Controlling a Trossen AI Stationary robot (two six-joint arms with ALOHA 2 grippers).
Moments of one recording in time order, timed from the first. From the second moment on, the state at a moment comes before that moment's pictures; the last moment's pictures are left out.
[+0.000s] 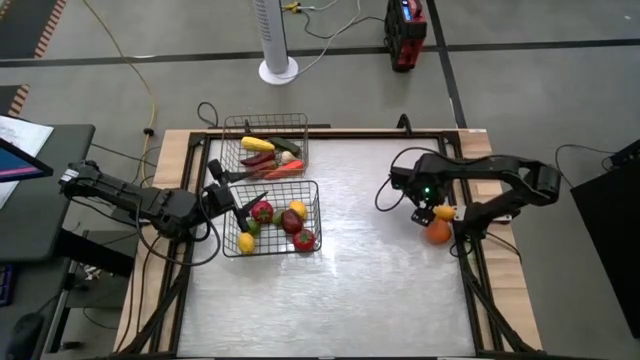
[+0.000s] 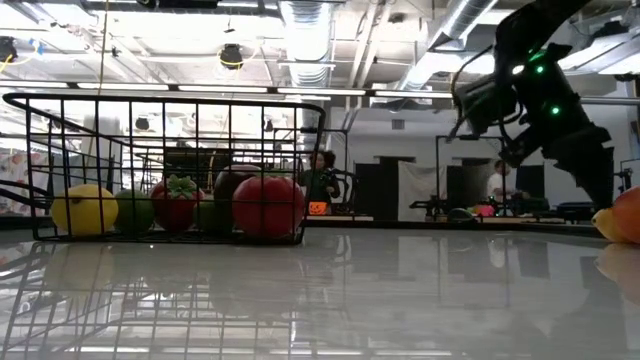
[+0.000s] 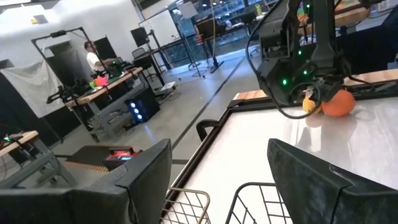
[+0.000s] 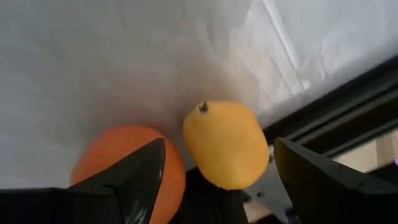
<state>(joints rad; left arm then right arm) -0.31 0.80 0.65 0.06 -0.85 0.28 -0.40 1.41 0.79 -1.31 0.10 0.23</state>
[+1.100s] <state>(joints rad) -0.31 0.80 0.65 0.05 -0.85 0.27 -0.35 1.68 0.91 -1.40 0.16 0.23</state>
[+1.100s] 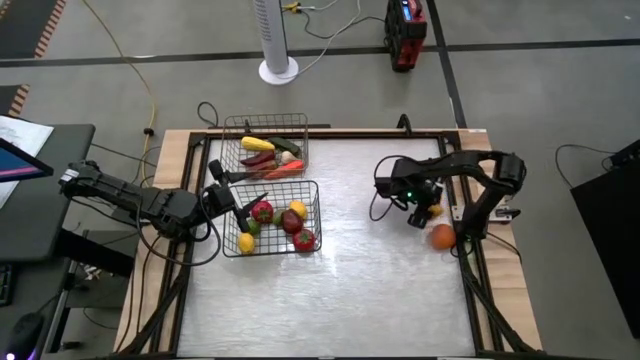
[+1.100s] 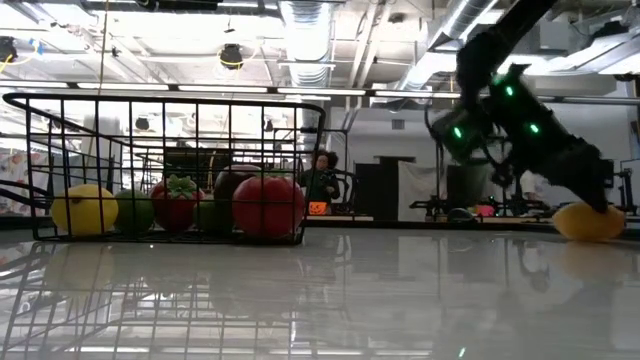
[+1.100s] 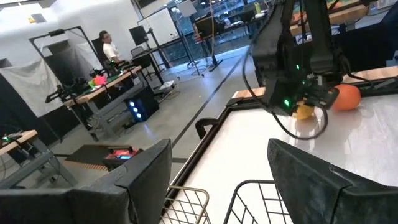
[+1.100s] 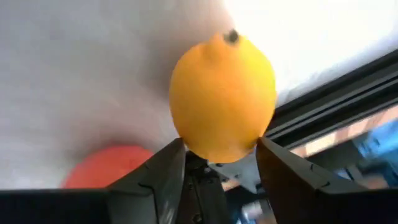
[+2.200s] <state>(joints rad) -0.31 0.80 0.65 0.03 -0.85 0.26 -0.41 1.68 0.90 -1.36 0.18 0.35</state>
